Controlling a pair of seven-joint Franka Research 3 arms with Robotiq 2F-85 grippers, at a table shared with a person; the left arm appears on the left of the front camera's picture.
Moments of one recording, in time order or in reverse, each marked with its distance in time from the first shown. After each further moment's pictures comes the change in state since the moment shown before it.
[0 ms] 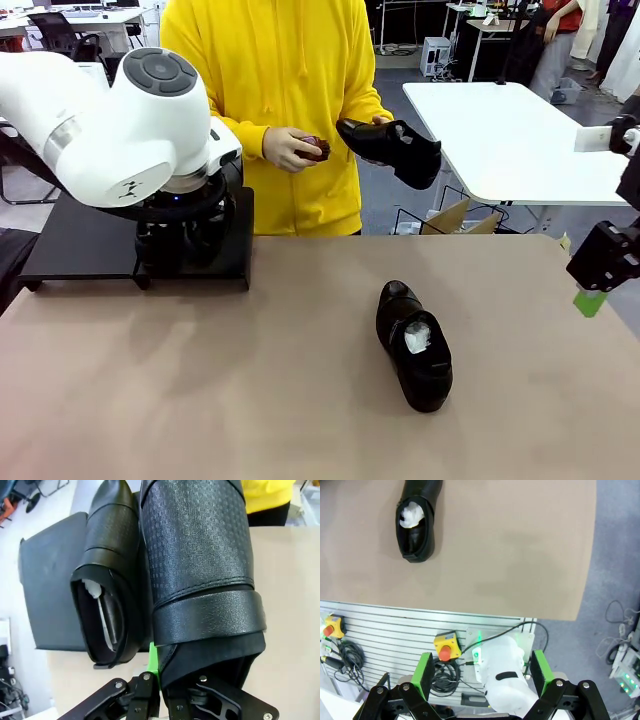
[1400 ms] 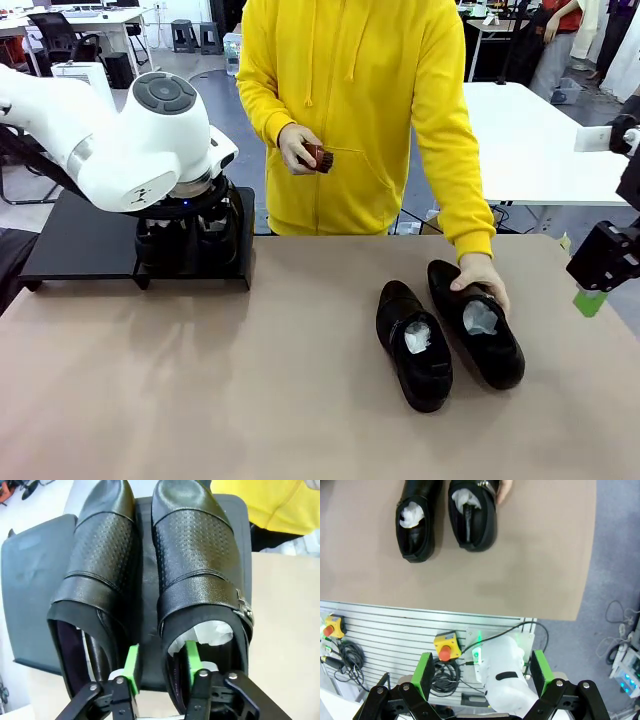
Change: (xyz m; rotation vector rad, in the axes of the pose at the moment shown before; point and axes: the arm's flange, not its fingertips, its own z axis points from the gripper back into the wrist) left arm 0.022 0.001 -0.054 -0.027 -0.002 0.112; right arm 0.000 0.000 0.000 0.000 0.000 0.000
